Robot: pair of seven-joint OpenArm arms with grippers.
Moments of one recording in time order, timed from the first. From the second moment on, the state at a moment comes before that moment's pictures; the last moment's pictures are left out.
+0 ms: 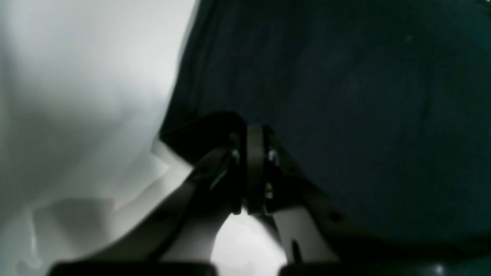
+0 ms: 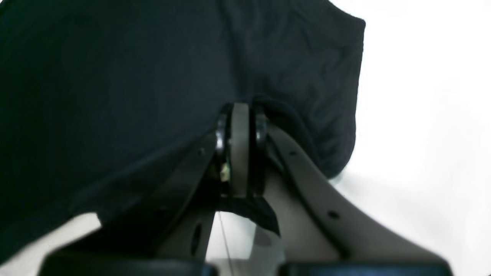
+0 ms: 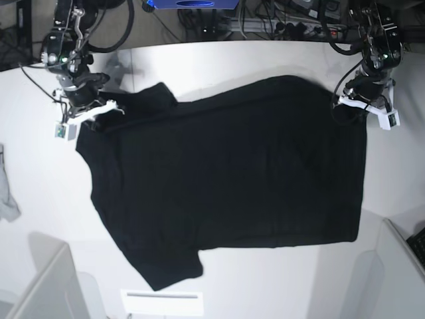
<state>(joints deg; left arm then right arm) 26.2 -15.4 -24.9 105.7 -35.9 0.5 40.5 -21.6 5.3 14.1 109.8 23.8 -0.1 -42.8</state>
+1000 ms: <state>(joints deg) 12.7 -15.6 -25.1 94.3 -35.9 4.6 45.4 0.0 5.3 14.0 89.7 23.8 0.0 -46.5</state>
